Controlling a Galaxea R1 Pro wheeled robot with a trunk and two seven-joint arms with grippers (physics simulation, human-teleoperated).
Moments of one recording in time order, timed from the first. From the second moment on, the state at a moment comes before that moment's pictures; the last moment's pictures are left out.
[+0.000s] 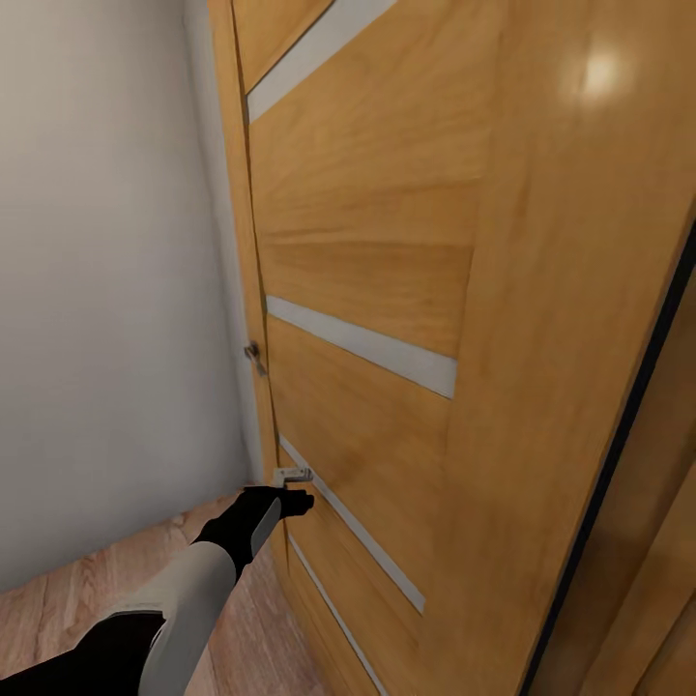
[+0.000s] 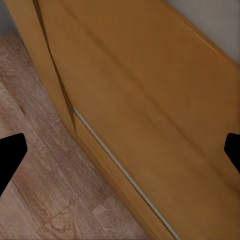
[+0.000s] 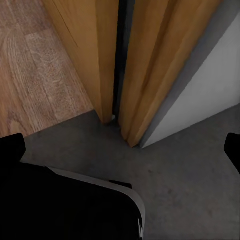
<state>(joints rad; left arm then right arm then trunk) -0.86 -0.17 0.09 -0.38 -0.04 0.41 0.05 0.12 -0.05 0.01 0.07 0.23 -1.01 -0.08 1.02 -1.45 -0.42</state>
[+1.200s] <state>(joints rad) -0.86 -0.13 0.09 -0.37 -0.04 0.41 0.05 0.12 -0.05 0.01 0.07 0.23 -1.01 -0.08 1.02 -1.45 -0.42</state>
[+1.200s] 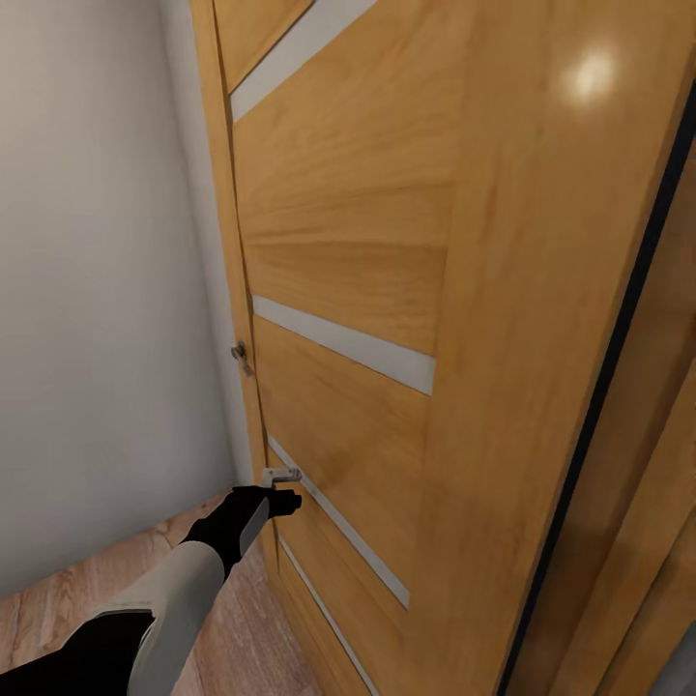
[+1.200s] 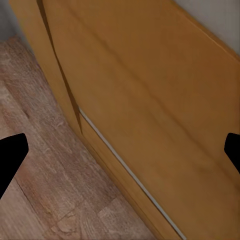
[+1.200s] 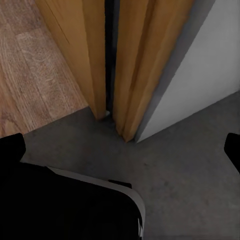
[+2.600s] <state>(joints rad) -0.86 -0.17 0.09 -0.38 -0.02 0.41 0.05 0.12 -0.05 0.01 0.07 0.23 -1.01 -0.08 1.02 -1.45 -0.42</state>
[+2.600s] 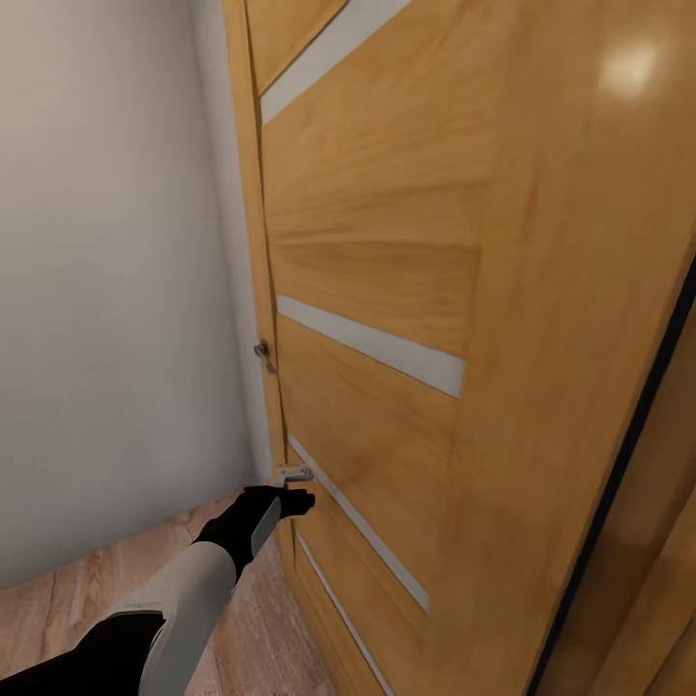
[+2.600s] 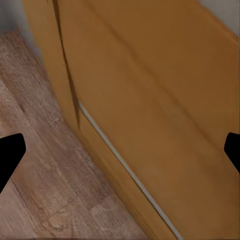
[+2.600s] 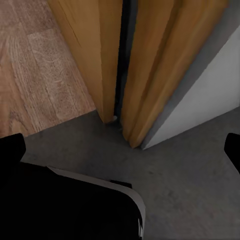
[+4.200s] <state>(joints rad) -0.09 -0.11 0.09 0.08 -0.03 -0.86 0.34 0.12 -0.05 0.00 0.07 0.22 -1.01 -0.08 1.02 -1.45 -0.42</state>
